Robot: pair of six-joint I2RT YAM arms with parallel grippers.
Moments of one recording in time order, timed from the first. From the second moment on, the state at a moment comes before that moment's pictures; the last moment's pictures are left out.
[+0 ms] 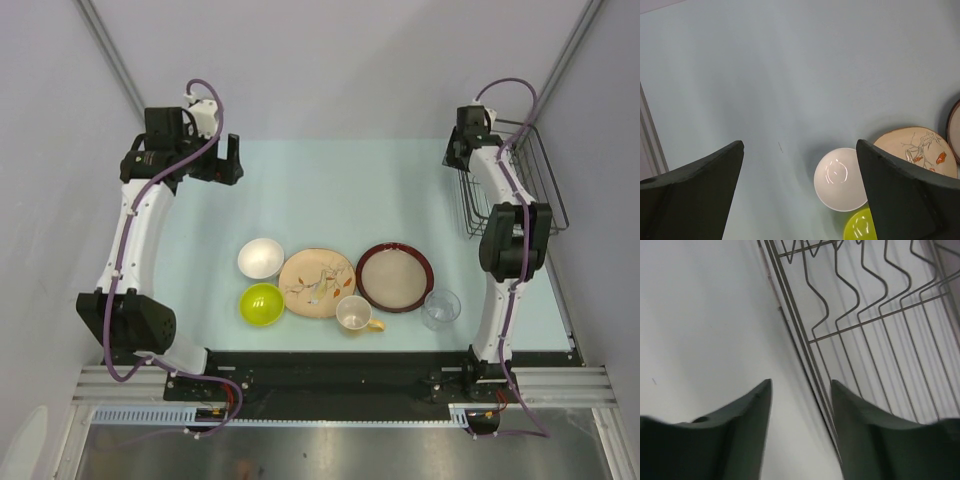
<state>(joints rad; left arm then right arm) -0.04 1.53 1.71 -0.83 0.27 0.17 0.03 2.14 1.94 -0.59 0.34 0.29</state>
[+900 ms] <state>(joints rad) -0.01 1.52 1.71 -0.82 0.27 0.20 0.20 2.26 1.98 -0.55 0.16 0.16</state>
